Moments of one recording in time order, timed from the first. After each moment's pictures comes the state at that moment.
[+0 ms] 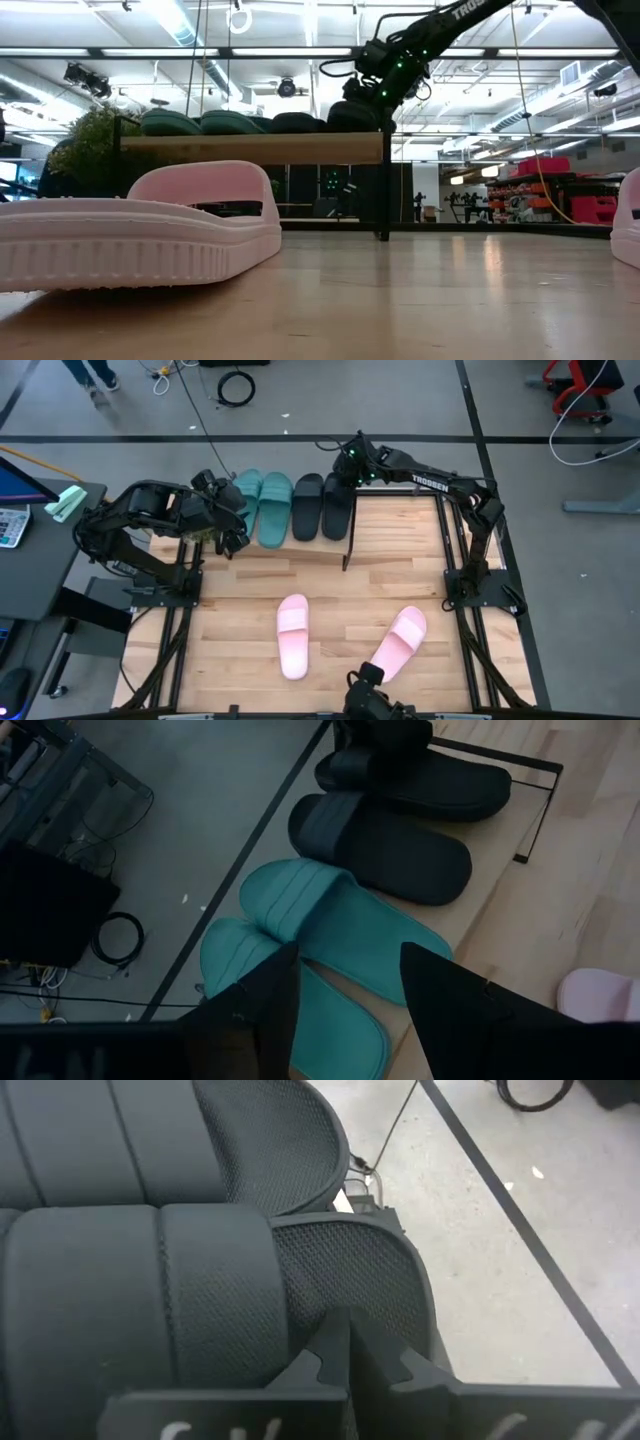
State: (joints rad) left arm -0.05 1.37 1.93 -1.52 -0.68 -0.27; right arm -0.65 1.91 1.62 -0.60 -0.08 -0.24
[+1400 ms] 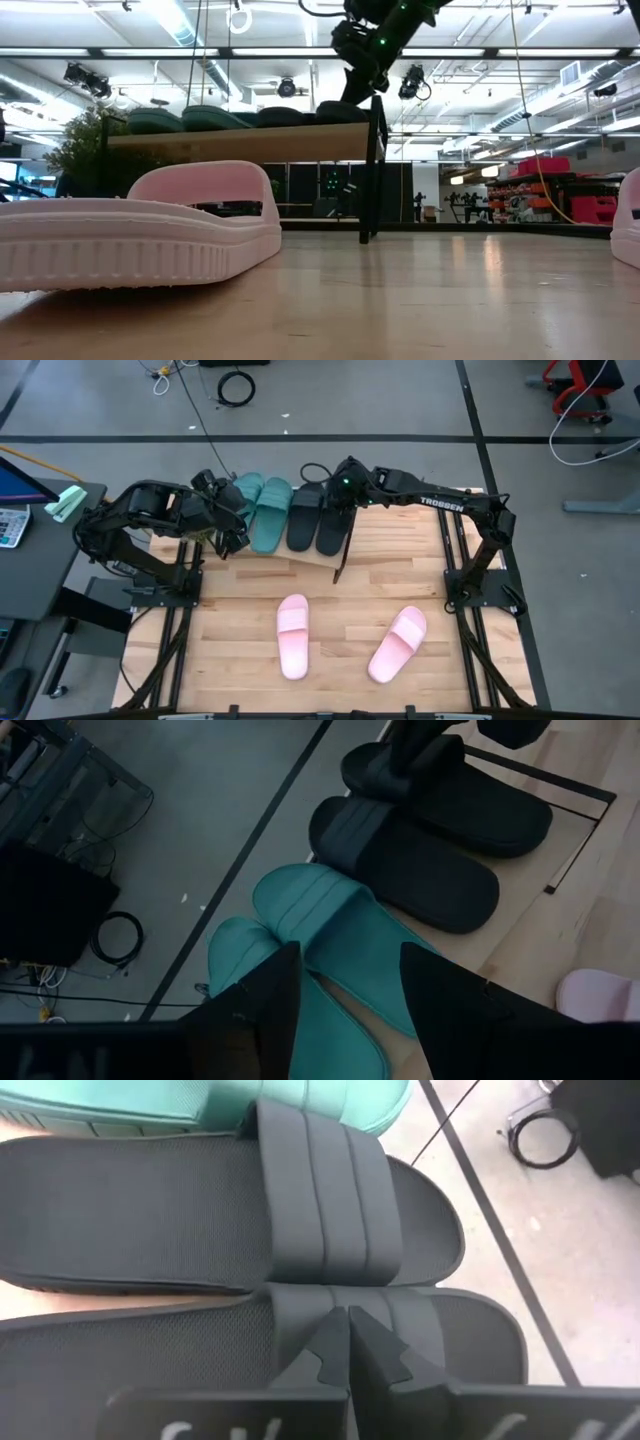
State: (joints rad) left arm -0.05 1.37 1.93 -1.52 -0.68 -0.27; right arm -0.39 1.76 1.61 -0.69 0.08 -0.18
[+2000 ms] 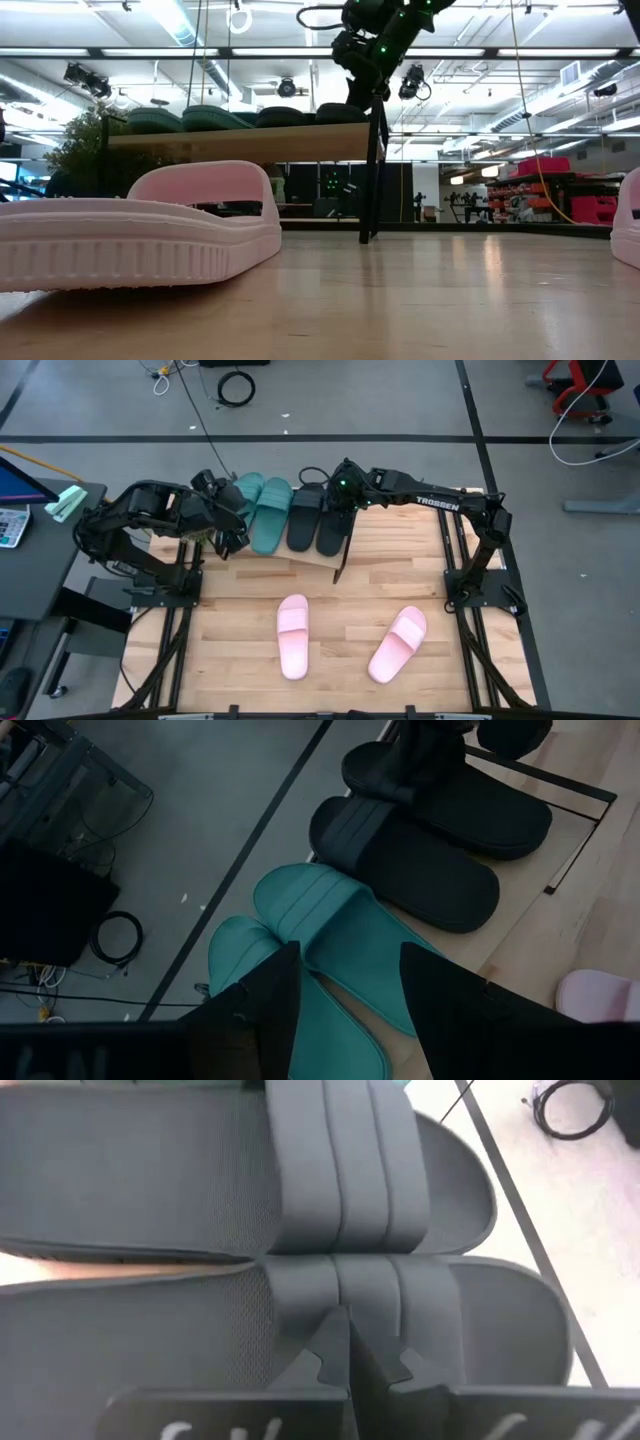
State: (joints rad) left arm -0.05 1.37 1.93 -1.52 -0.68 -0.27; right arm -0.40 1.81 1.61 -0.75 0.05 -0.18
